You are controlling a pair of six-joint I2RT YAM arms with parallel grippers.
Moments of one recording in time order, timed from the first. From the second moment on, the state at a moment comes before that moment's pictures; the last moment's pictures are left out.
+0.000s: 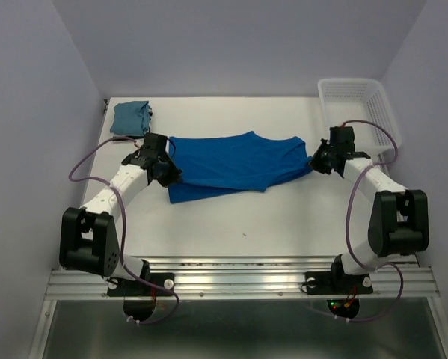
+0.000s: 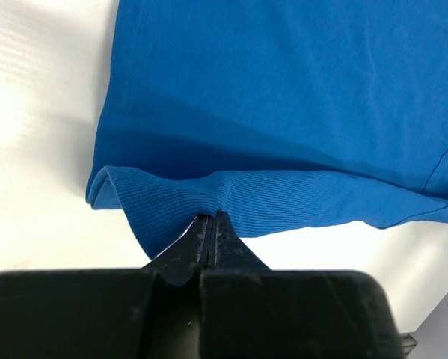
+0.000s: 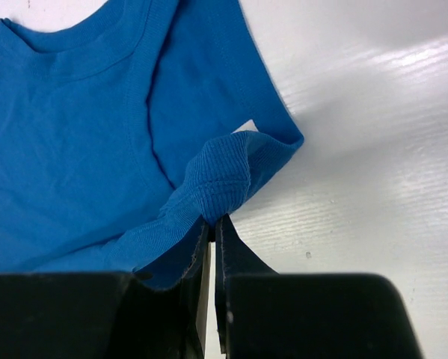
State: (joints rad) left arm -0.24 1.41 0.97 -0.56 0.05 -0.83; right arm 0.03 1.53 0.98 -0.28 -0.07 0.58
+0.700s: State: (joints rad) left arm -0.16 1.68 1.08 -0.52 0.05 -0.75; right arm 0.03 1.76 1.13 -0.26 -0.07 0.57
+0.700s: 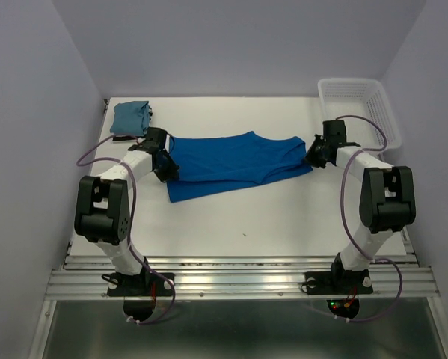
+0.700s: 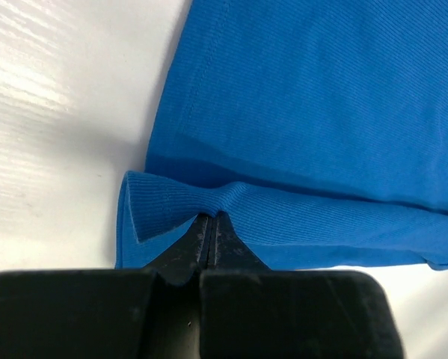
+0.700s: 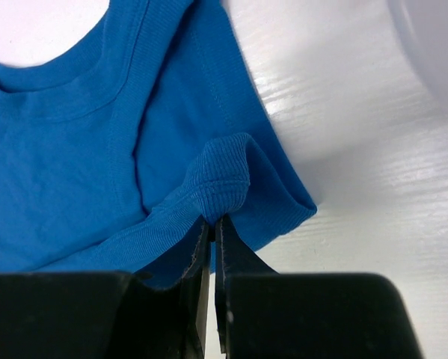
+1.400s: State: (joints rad) left arm -0.16 1.78 1.19 -0.50 0.00 -0.70; right arm 0.04 1.82 1.21 -0.19 -0.18 0.43
